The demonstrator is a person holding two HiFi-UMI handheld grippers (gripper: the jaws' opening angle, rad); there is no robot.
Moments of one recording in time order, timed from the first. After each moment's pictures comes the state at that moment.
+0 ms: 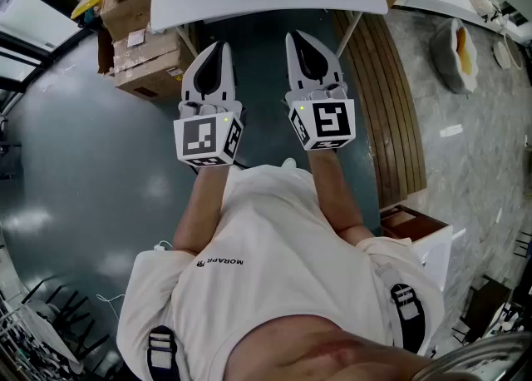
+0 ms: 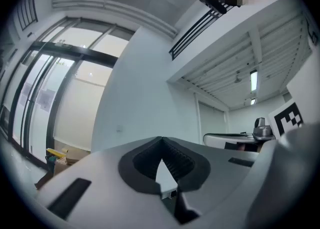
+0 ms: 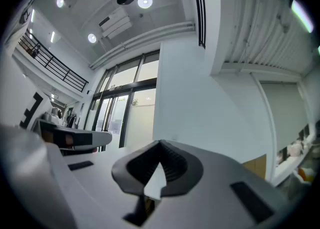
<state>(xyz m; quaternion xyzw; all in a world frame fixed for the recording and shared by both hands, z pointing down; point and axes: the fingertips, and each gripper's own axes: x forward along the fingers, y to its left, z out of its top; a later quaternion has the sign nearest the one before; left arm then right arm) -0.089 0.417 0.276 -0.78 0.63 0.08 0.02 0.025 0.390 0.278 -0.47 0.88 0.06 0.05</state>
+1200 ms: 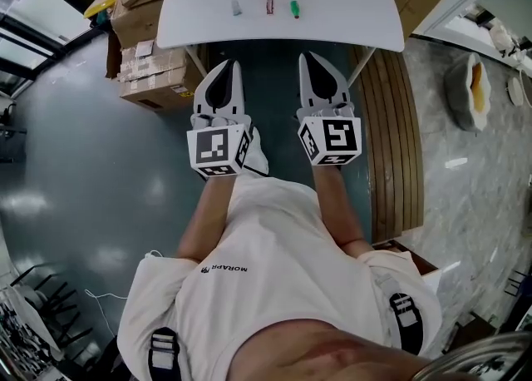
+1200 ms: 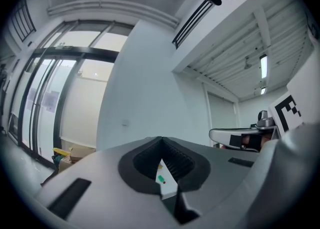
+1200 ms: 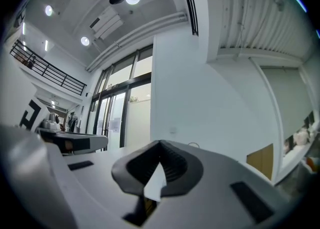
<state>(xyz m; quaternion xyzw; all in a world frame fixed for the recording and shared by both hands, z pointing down) -0.077 0.306 0.322 -0.75 0.66 0.04 0.01 0.050 0.270 0.320 -0.45 0.89 0.01 0.05</state>
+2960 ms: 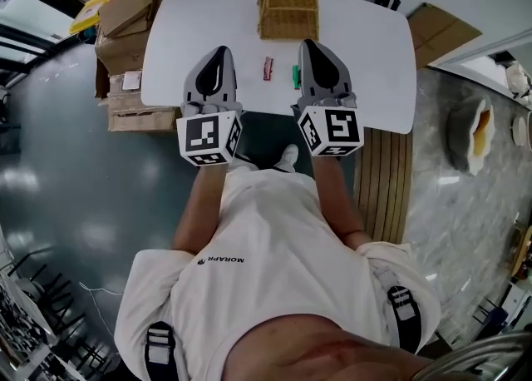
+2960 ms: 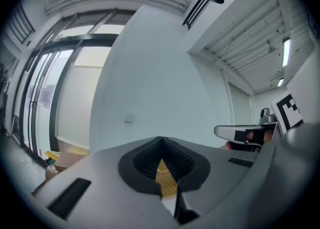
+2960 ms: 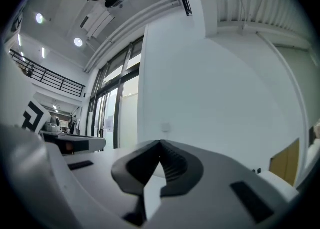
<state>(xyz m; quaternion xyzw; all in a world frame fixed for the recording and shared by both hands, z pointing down) -0.146 -0.082 0.327 -0.71 0.71 0.01 -0.02 -0.008 -0.132 0.321 -0.41 0.91 -0.02 0.04</state>
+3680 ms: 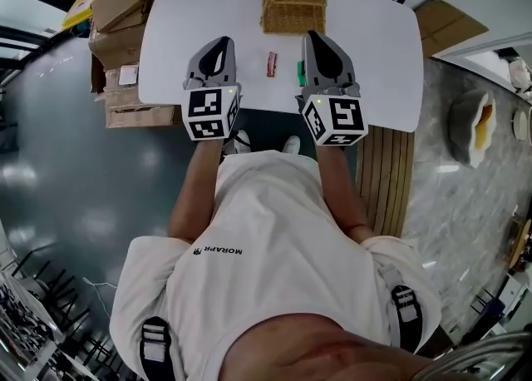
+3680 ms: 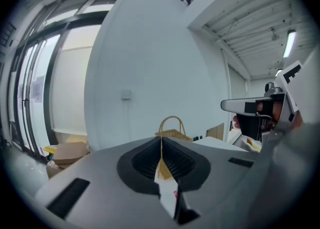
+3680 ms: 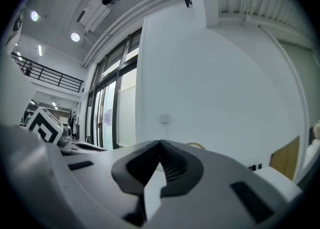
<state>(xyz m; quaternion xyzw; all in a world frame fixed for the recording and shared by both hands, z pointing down) -0.182 -0.140 0.411 -0.72 0.68 -0.09 -0.08 -0.034 -0.174 0.360 -0.41 0.91 -0.04 0.00</state>
